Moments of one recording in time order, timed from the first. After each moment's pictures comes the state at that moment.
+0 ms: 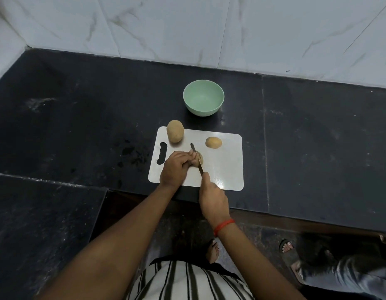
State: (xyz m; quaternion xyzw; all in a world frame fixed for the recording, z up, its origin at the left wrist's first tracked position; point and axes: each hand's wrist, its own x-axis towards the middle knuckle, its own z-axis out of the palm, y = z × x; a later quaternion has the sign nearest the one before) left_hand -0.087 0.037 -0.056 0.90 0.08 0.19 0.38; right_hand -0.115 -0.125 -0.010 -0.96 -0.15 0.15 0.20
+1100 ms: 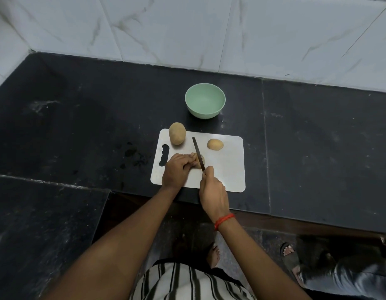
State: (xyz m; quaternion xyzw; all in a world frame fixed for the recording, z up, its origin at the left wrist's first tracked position) left_hand -0.091 0.036 -0.050 0.89 0.10 0.18 0.41; right_hand -0.107 -0.114 0.006 -0.94 -0.14 0.10 0.29
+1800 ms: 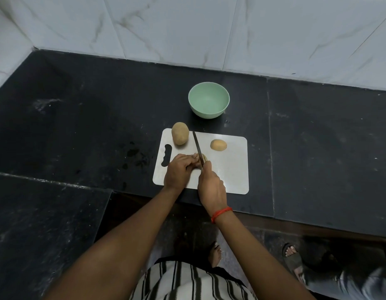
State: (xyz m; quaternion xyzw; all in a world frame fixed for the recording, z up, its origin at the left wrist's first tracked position) left_hand -0.090 0.037 -0.050 0.89 0.10 0.19 0.40; right_hand -0.090 -0.093 -0.009 -0.95 -0.13 0.11 0.27
